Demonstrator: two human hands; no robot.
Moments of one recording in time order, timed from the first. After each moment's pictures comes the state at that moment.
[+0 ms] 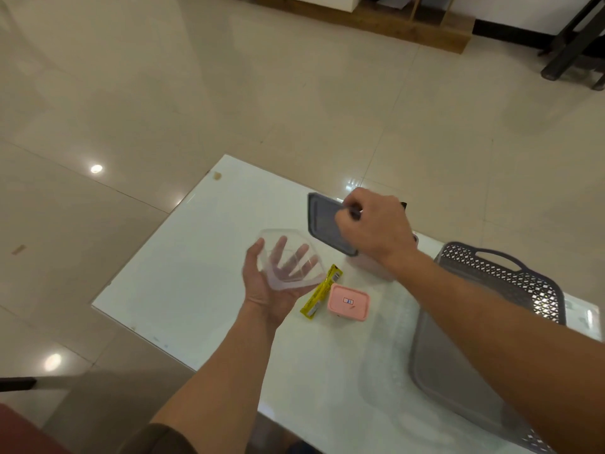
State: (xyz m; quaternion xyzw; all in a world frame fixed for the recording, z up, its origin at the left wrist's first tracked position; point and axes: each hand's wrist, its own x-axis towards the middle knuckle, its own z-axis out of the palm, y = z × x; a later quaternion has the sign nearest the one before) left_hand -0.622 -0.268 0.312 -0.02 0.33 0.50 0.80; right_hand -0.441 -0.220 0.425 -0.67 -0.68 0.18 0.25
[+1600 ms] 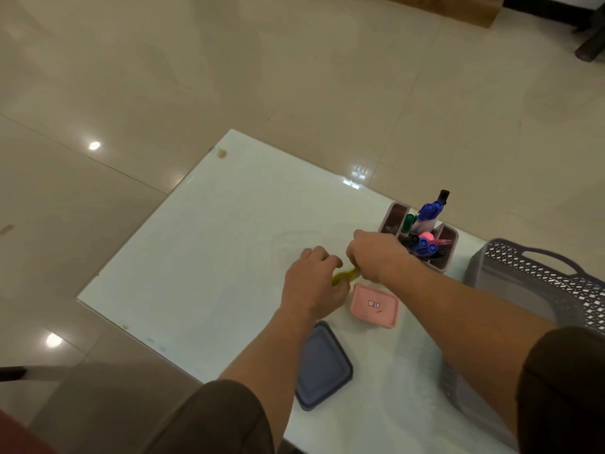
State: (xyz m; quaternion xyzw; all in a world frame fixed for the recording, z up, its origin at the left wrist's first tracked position) left_hand -0.598 -0.248 0.238 0.76 0.61 0.13 0.19; right_hand -0.462 -0.187 0.301 -0.52 -0.79 0.11 -0.29
